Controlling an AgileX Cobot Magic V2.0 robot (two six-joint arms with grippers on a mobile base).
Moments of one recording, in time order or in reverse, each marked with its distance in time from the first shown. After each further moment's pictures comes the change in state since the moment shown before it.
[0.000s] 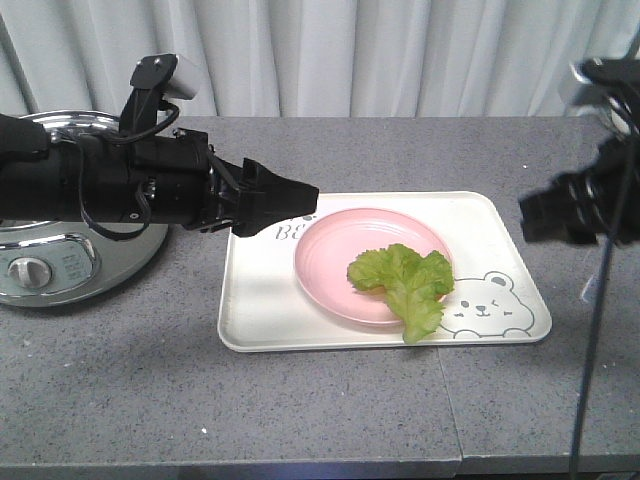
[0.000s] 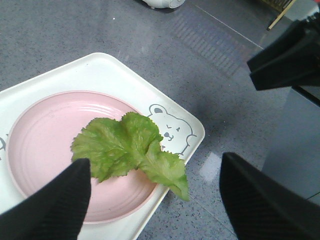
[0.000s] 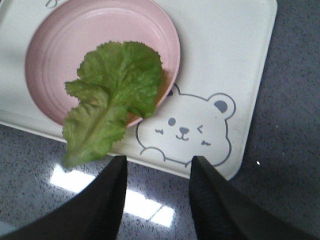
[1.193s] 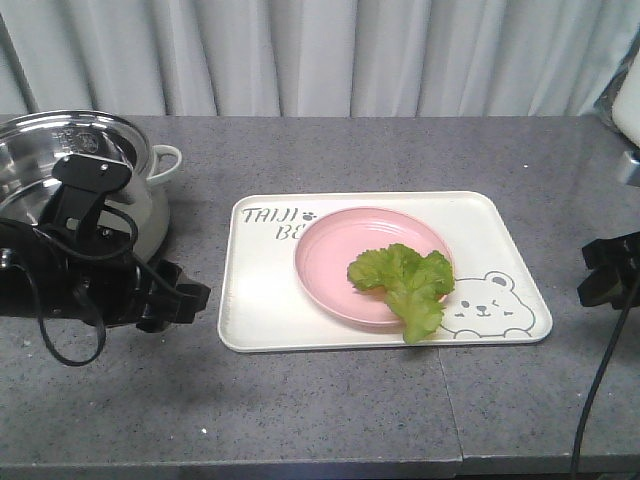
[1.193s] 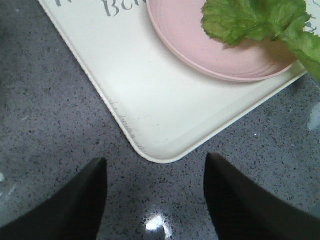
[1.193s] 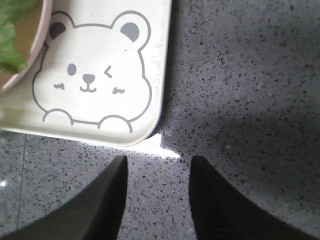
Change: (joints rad) left arm 0.000 -0.180 0.251 0.769 -0.113 -0.689; right arm -0.345 0.236 0.082 0.144 0.067 -0.231
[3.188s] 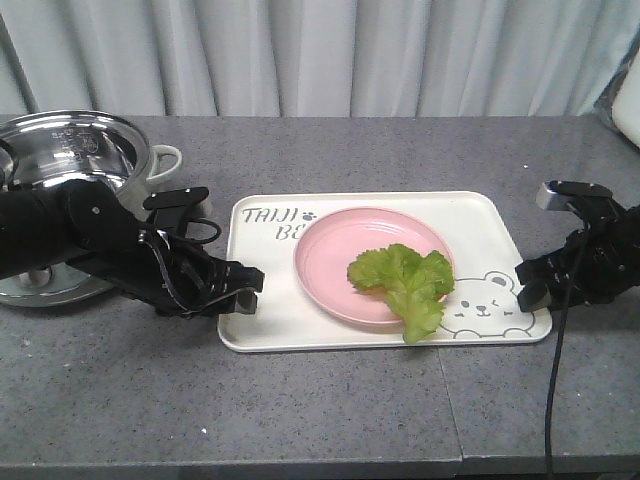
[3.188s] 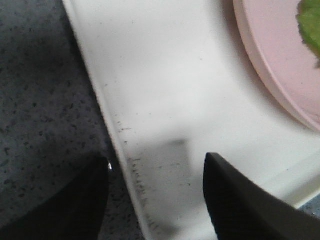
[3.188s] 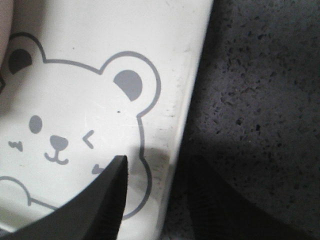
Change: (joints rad) left arm 0.000 0.442 -0.219 -0.060 0.015 -0.174; right arm 0.112 0.240 -0.027 0.047 -0.194 -0.110
